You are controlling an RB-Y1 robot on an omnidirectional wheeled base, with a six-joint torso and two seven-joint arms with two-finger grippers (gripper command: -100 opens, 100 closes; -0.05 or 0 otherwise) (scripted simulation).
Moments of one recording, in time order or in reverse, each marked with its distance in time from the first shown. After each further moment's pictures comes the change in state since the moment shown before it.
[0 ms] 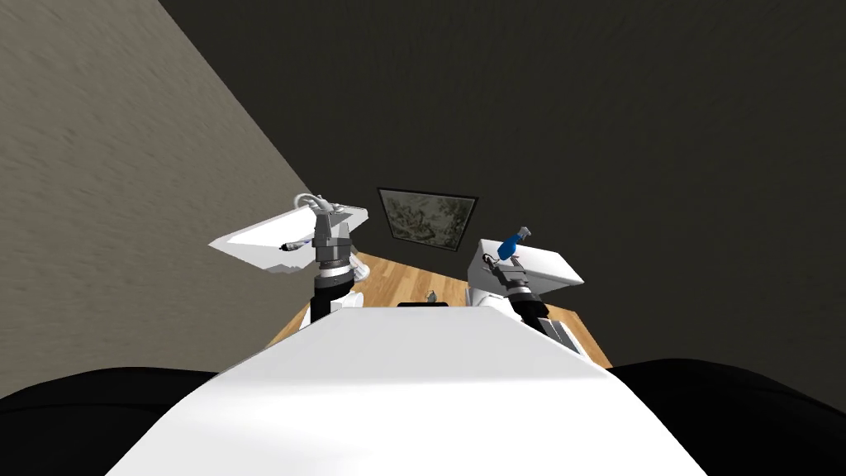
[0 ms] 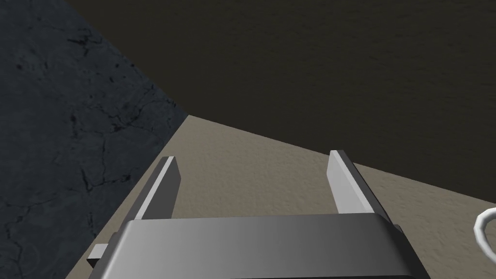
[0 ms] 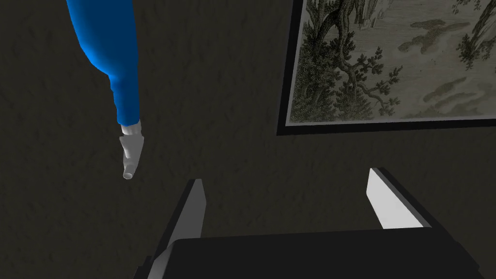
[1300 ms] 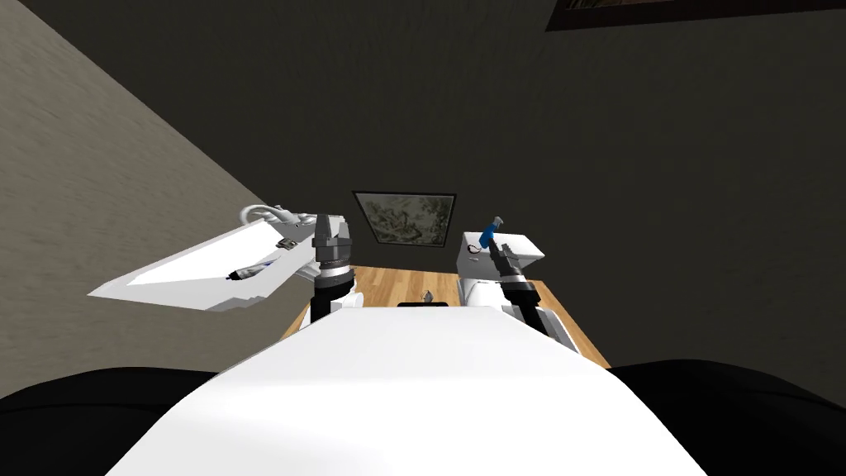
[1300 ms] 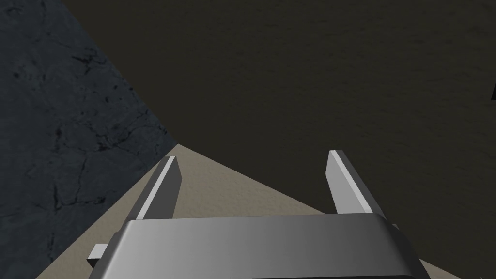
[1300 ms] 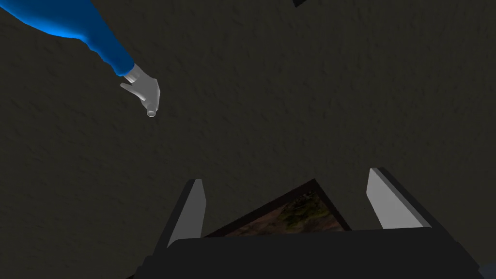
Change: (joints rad) left arm 0.000 0.000 0.000 0.000 0.000 0.000 0.000; right arm -0.073 0.054 0.055 -0.122 -0.226 -0.047 -0.343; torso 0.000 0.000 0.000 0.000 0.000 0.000
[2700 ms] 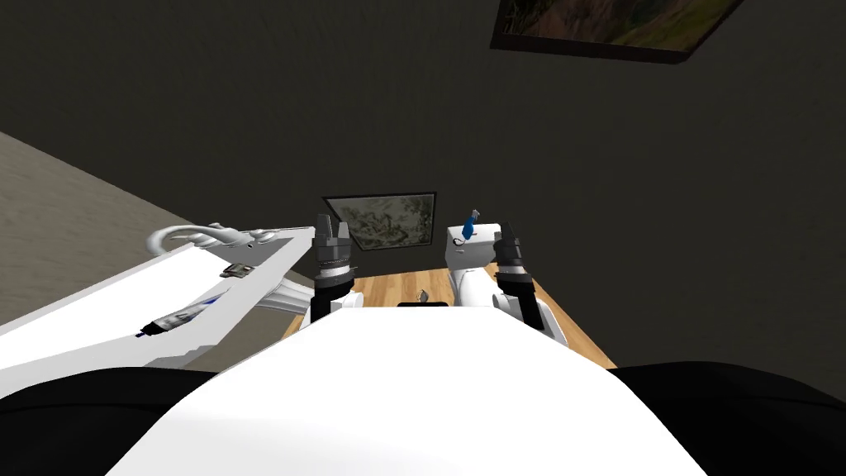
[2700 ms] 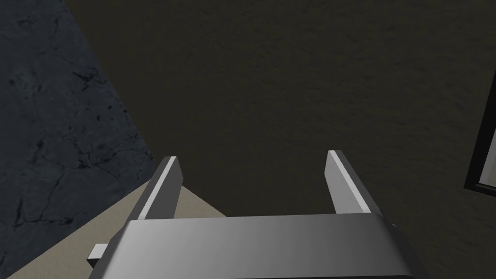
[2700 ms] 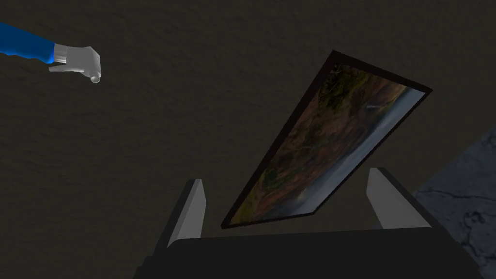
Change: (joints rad) left arm 0.000 0.000 0.000 0.000 0.000 0.000 0.000; right arm -0.081 0.053 0.057 -0.081 -0.223 -0.042 -0.344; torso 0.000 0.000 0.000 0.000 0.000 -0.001
